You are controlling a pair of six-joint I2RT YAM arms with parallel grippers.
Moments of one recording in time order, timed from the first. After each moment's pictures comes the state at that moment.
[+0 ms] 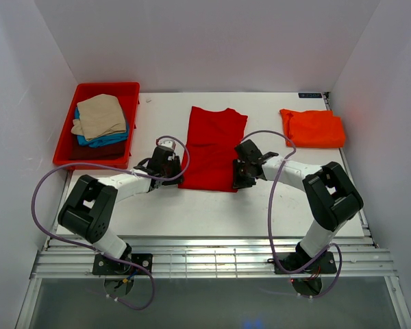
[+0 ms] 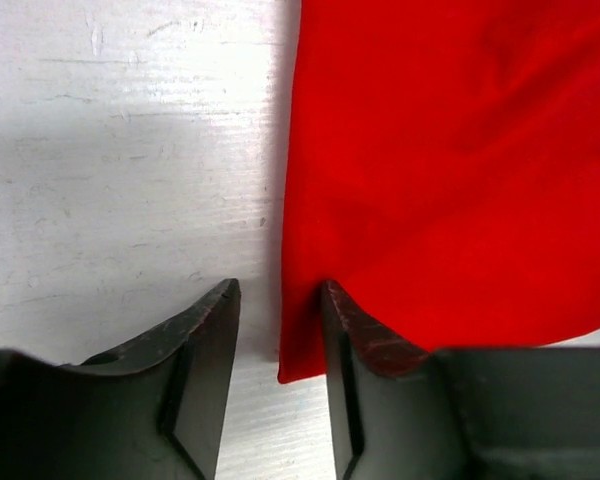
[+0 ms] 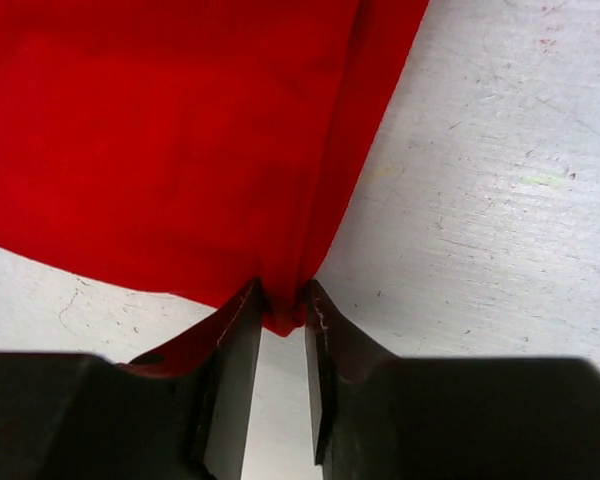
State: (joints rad) left arm -0.48 1.58 0.75 -0.02 -0.03 -0.49; right arm 0.61 1.69 0.97 -0.38 -0.05 0.51
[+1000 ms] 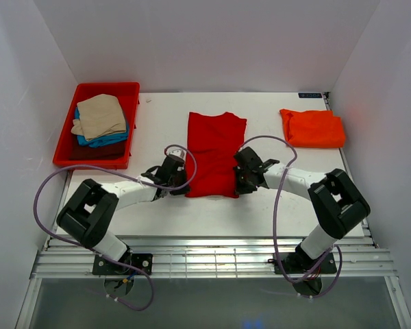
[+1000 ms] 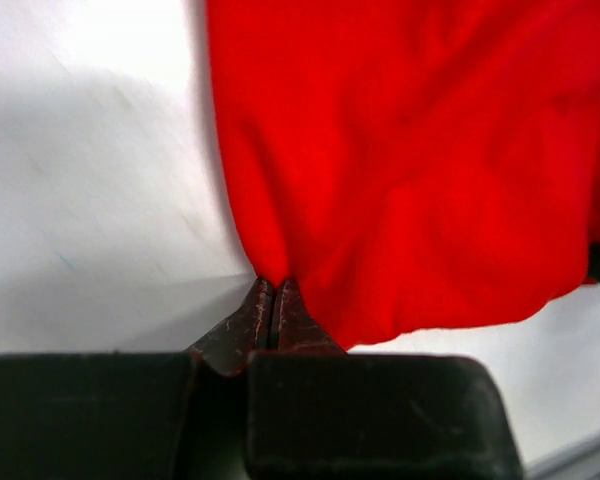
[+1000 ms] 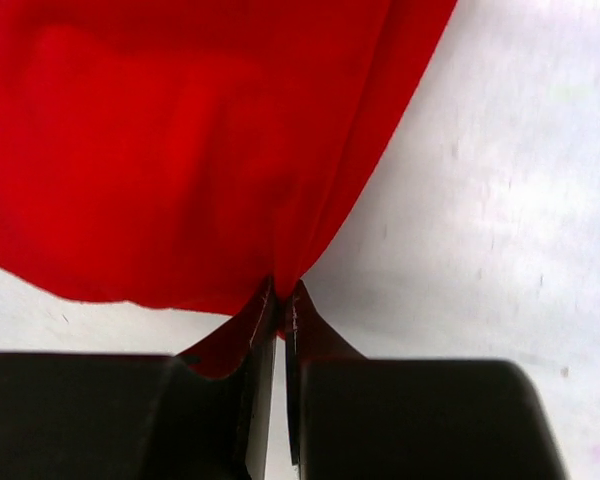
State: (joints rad) left arm -0.60 1.55 0.70 -0.02 -0.02 -0.65; right arm 0.65 1.63 0.89 -0.34 -0.02 0.51
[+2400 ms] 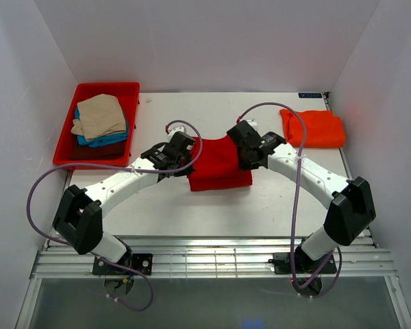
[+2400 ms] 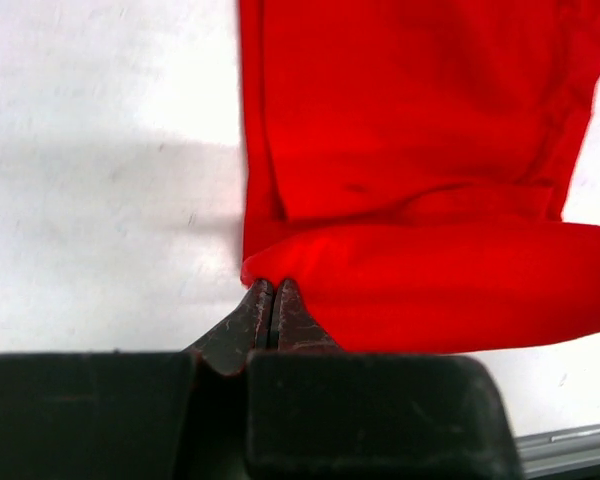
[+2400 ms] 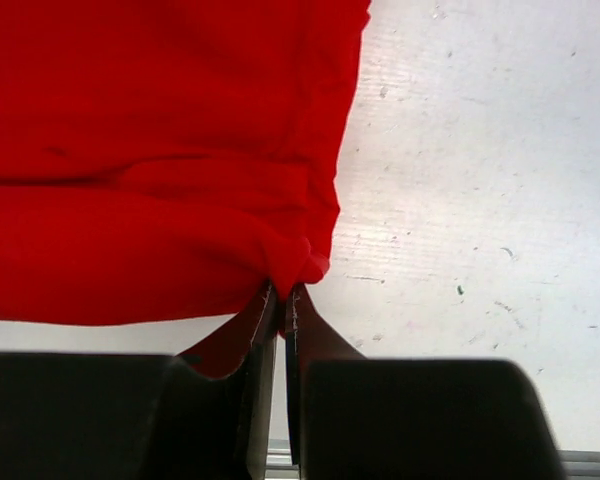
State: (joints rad) left arm -0.69 1.46 1.08 -0.54 -0.25 -0.74; right arm 0.74 1.54 1.32 -0.86 0.35 0.48
